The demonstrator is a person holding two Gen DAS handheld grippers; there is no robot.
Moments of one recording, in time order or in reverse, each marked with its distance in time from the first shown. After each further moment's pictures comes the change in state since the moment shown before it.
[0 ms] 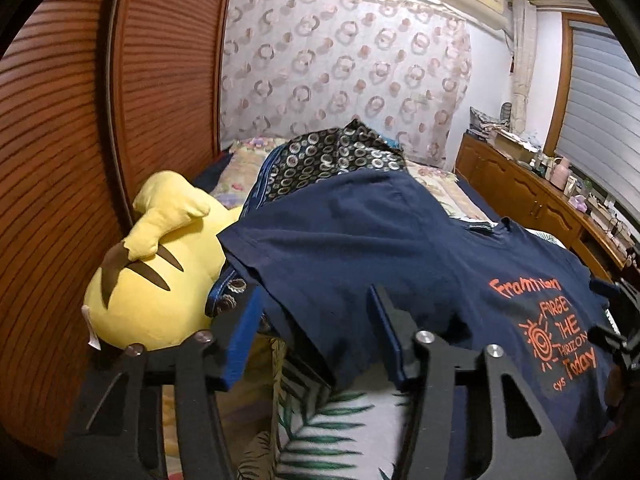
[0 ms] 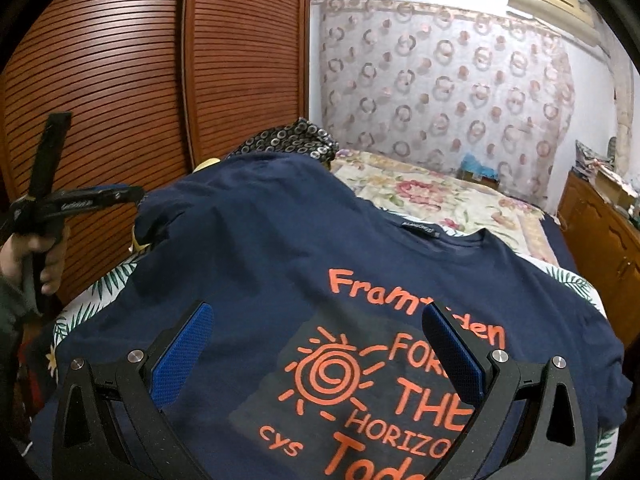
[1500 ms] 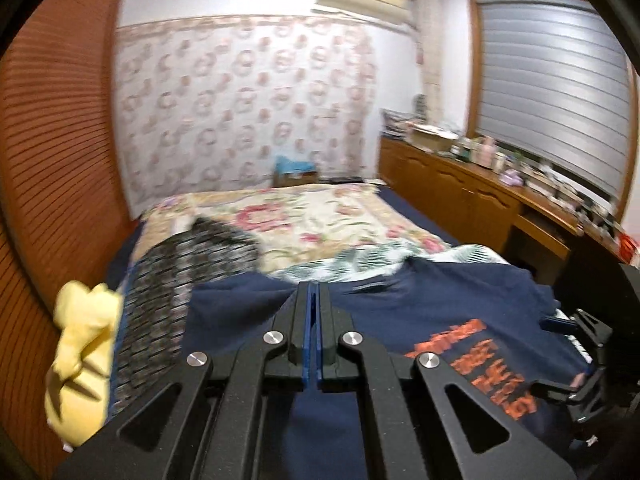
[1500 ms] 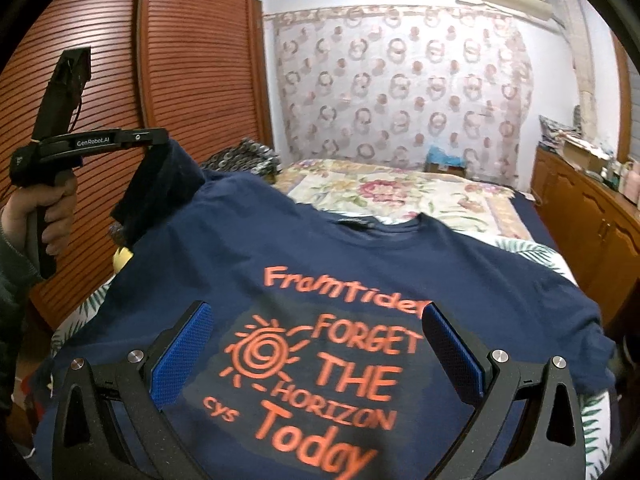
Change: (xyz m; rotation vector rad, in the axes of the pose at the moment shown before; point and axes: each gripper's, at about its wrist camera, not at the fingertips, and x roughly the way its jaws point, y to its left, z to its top) left arm -0.004 -0.153 0.083 0.255 -0.079 -0.256; right arm -0.032 -0.031 -0.019 0.134 -0.063 -0.087
